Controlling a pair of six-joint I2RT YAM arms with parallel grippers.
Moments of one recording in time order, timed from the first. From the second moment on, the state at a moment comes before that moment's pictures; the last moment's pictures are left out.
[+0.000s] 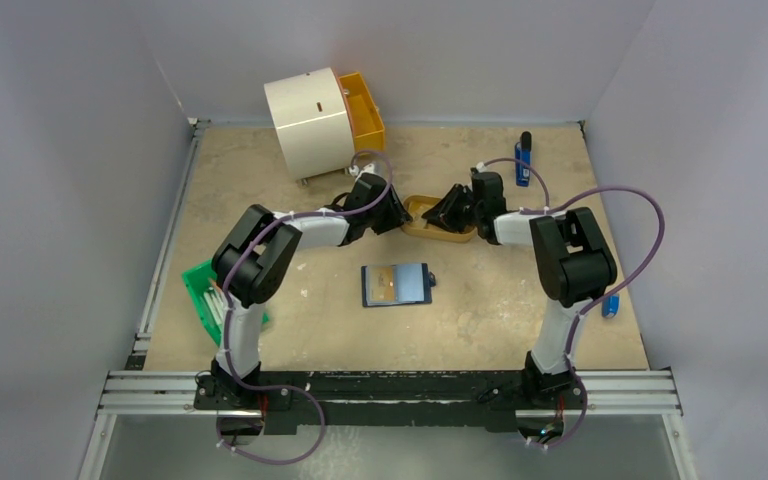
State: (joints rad) left arm -0.62 2.05 1.25 0.16 0.05 -0.90; right arm 0.26 1.91 0.97 0.27 -0.39 0.89
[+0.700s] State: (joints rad) left arm -0.62 2.02 1.23 0.16 0.04 -0.90; right arm 0.25 1.93 0.97 0.46 -0.51 1.04
